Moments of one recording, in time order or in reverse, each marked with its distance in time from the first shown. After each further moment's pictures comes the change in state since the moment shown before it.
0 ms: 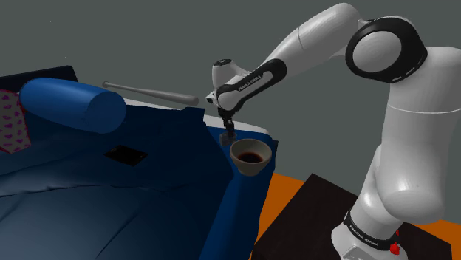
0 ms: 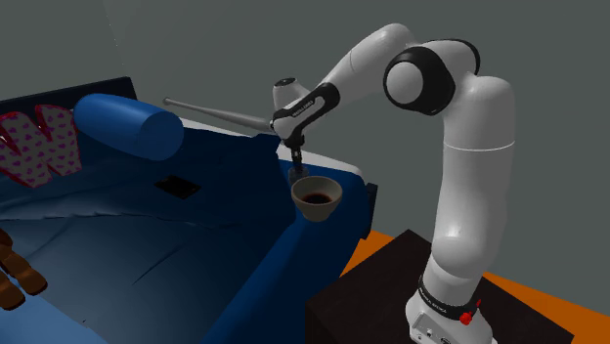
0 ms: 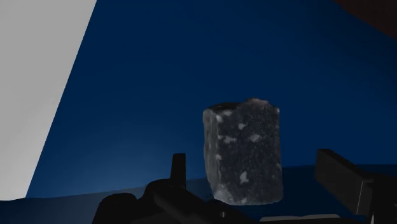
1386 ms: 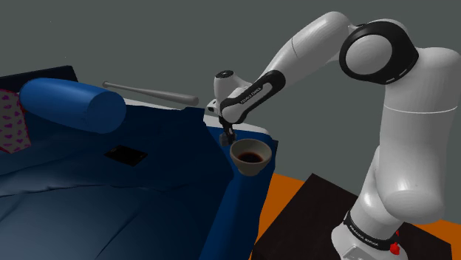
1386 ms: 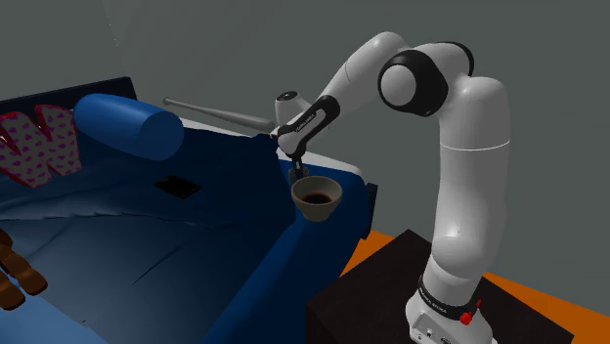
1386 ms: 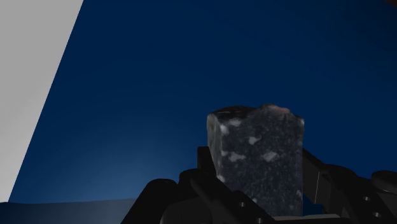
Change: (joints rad) arm 0.002 0.035 -0.007 -0.069 -0.047 0.143 0.017
